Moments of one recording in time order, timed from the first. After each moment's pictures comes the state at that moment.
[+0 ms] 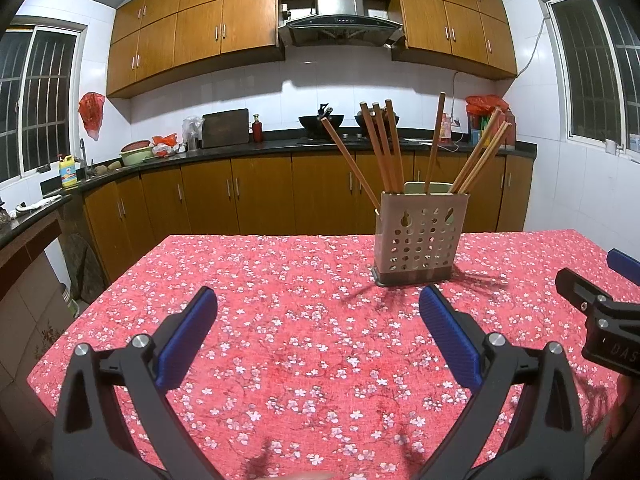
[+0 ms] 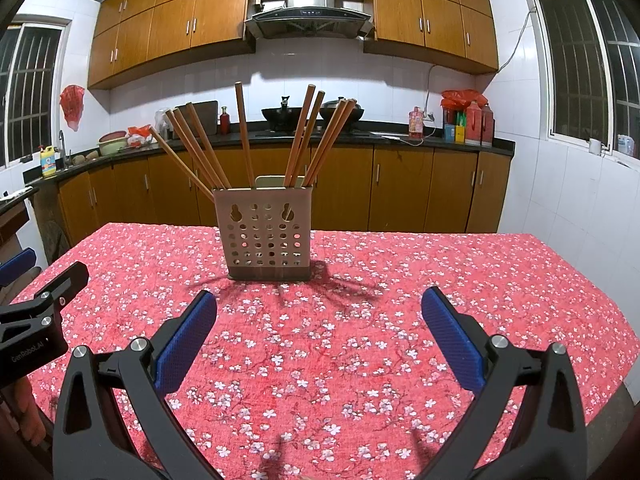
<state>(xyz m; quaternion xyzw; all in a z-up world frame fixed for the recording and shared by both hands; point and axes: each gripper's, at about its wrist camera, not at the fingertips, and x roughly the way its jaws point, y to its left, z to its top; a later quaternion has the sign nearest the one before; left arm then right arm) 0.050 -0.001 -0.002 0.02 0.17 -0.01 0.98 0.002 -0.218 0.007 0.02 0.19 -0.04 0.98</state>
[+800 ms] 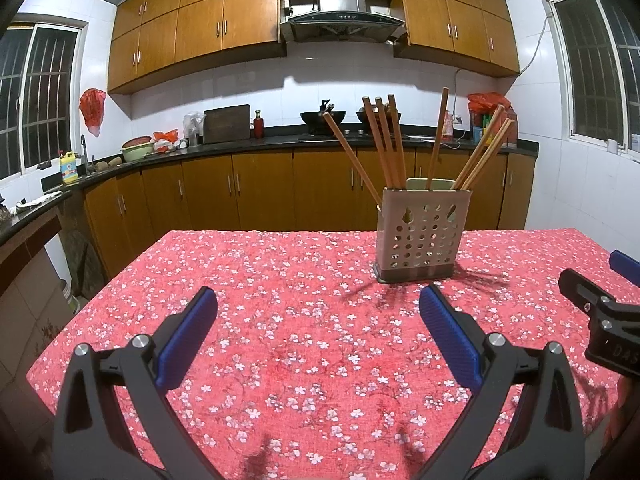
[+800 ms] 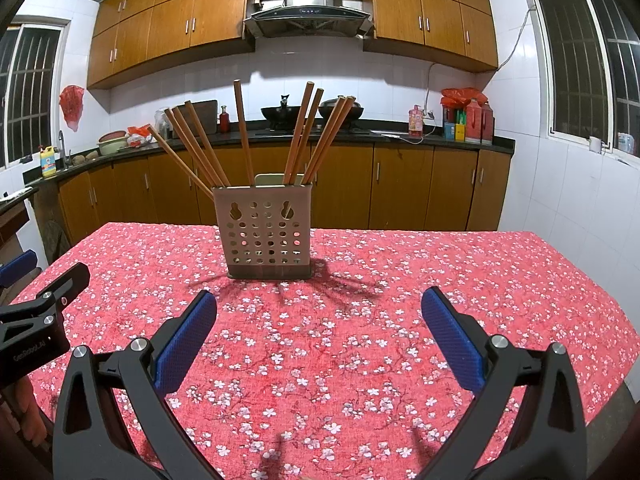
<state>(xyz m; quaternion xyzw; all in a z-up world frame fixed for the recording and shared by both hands) 0.054 0.007 -0.006 0.02 0.18 -0.02 0.98 0.002 -0.217 0.006 0.02 0.19 -0.04 0.98</state>
